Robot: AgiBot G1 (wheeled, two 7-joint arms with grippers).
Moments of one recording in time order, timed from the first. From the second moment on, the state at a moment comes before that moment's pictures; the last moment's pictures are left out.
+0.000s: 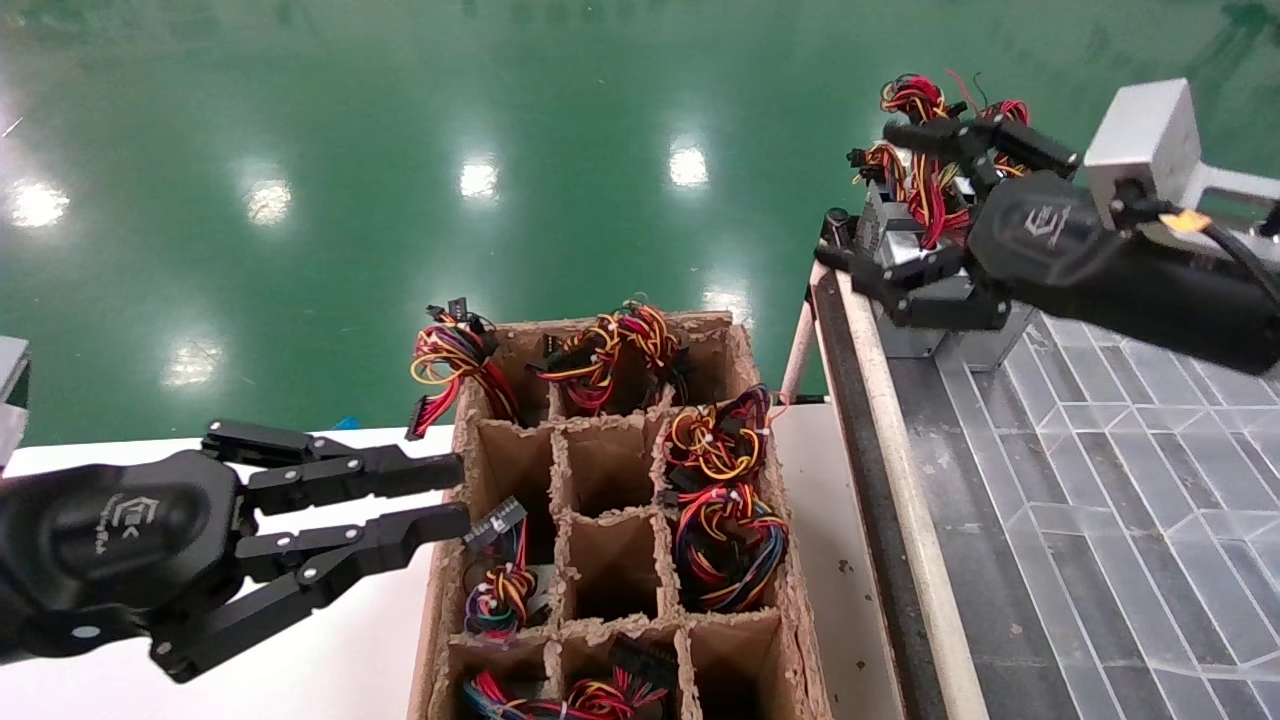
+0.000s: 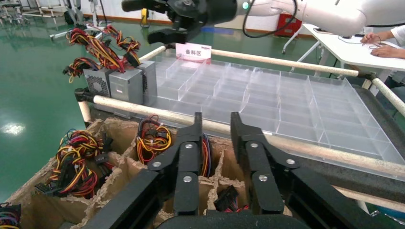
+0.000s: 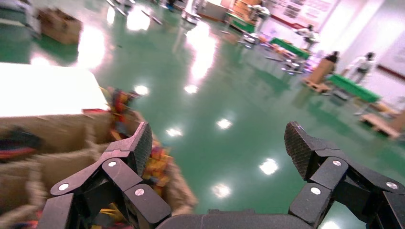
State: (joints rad) left arm -1.09 0.54 0.43 -1.22 0.60 1.40 -0.10; right arm 1.44 -0.77 -0.35 0.73 -0.95 -1.33 -0.29
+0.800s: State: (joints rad) left arm -1.09 0.54 0.43 -1.22 0.60 1.40 -0.10; right arm 1.11 -0.63 -0.29 1.23 -0.75 -1.48 0.13
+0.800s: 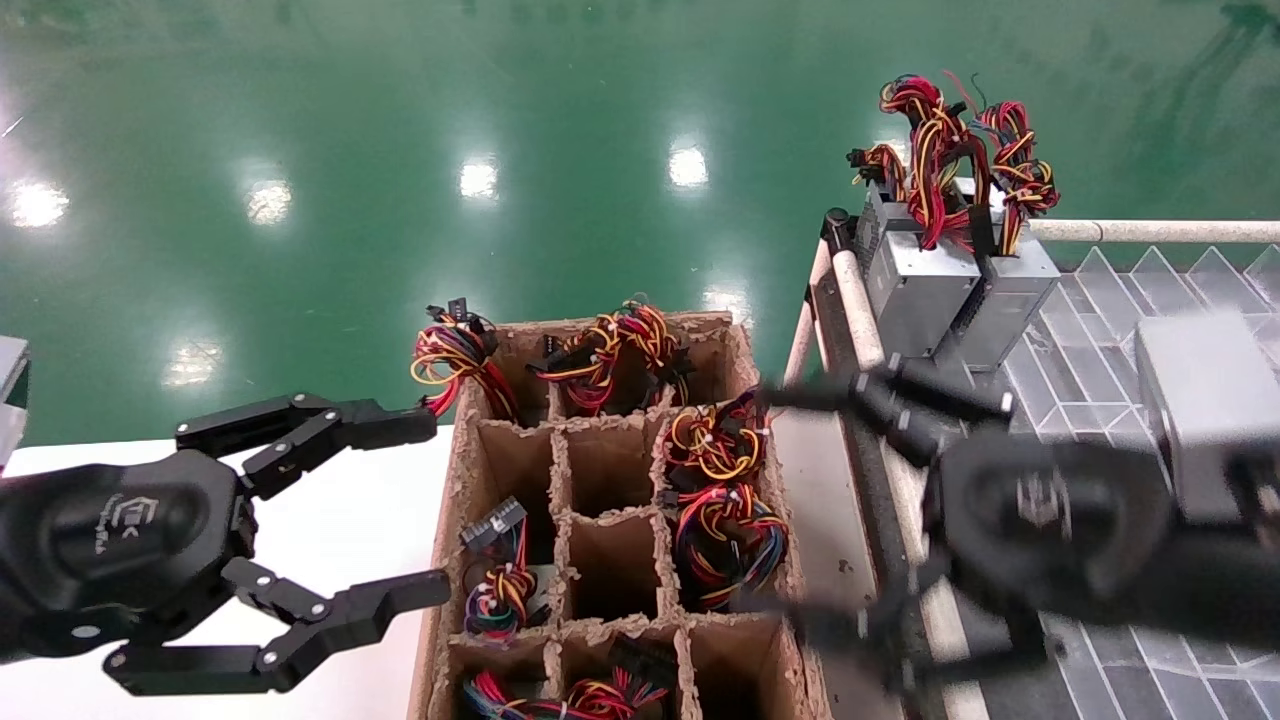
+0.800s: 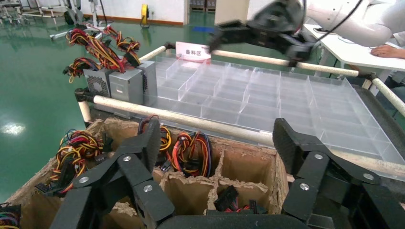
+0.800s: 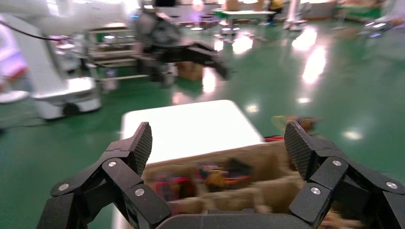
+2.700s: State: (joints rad) left arm -1.09 0.54 0.43 -1.22 0.60 1.40 -0.10; right arm 1.08 -0.61 -0.28 1.28 -0.73 -1.49 0.19
